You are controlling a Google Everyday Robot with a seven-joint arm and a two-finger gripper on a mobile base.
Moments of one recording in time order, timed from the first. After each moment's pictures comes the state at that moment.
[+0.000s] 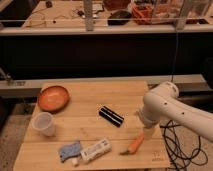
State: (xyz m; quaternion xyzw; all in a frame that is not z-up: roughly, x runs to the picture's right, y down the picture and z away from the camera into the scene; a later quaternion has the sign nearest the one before) arm 0.184 0.197 0.715 -0.31 -0.08 -0.11 0.94
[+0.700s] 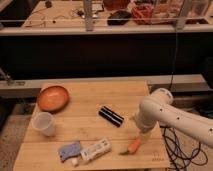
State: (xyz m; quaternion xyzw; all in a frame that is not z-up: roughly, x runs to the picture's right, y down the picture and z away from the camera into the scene) arm 0.172 0.215 0.724 -0.31 -0.10 -0.13 0.94
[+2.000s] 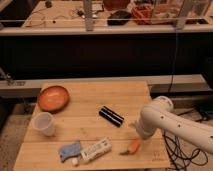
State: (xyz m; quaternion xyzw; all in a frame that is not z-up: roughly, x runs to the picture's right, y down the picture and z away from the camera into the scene) arm 0.174 0.253 0.734 -0.31 -0.12 -0.15 0.93
